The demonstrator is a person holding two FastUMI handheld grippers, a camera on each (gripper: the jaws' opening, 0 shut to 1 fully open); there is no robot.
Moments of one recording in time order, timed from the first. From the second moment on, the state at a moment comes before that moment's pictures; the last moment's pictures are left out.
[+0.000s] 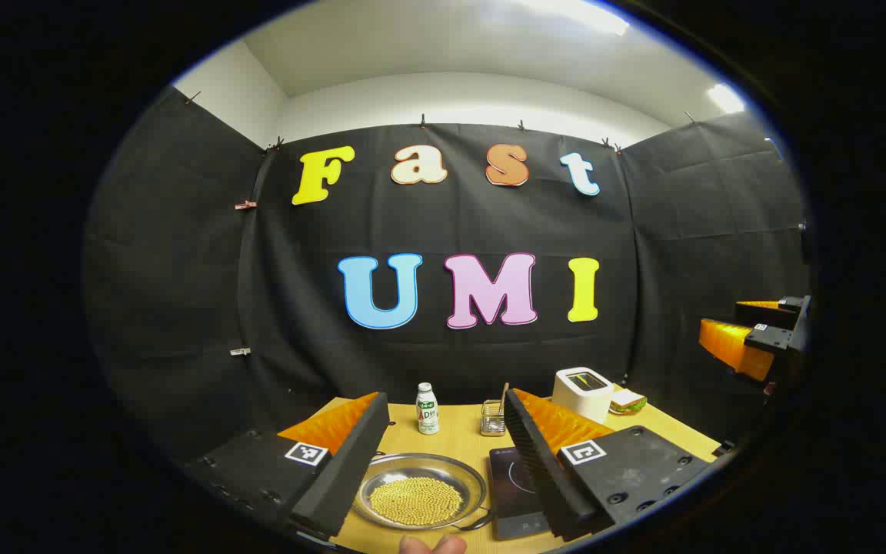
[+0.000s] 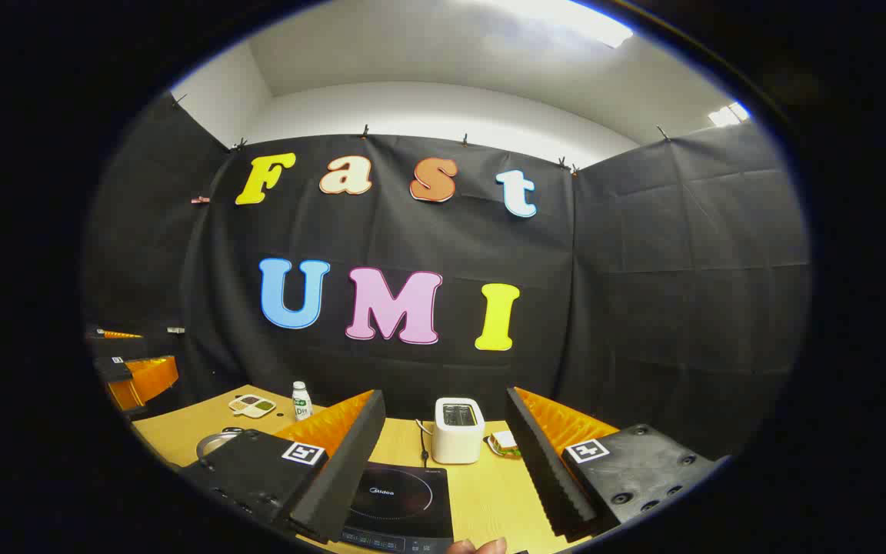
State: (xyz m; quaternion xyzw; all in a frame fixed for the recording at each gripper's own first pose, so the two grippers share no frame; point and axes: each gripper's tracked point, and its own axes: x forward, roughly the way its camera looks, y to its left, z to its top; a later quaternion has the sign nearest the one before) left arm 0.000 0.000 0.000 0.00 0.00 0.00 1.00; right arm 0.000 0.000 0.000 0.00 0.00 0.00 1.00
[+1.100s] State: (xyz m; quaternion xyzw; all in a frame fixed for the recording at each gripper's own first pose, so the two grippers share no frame) left arm -0.011 0.007 -0.008 0.01 0.02 -0.01 1.00; right arm -0.003 0.010 0.013 -0.01 -0.03 0.04 1.00
